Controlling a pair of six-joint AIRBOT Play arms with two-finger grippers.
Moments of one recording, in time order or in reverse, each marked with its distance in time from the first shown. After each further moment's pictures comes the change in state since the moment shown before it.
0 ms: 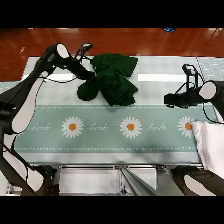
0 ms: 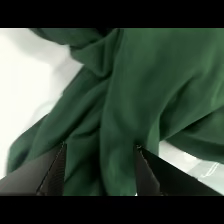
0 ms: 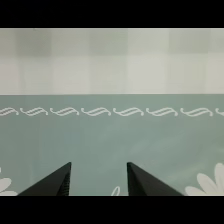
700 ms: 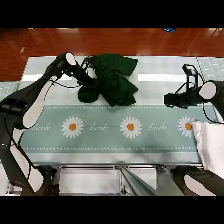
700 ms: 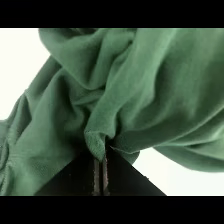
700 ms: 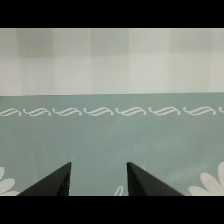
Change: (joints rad) left arm -0.012 -0.091 0.002 -0.041 -0.089 -0.146; right arm 0.000 0.000 0.000 0.008 0.000 0.009
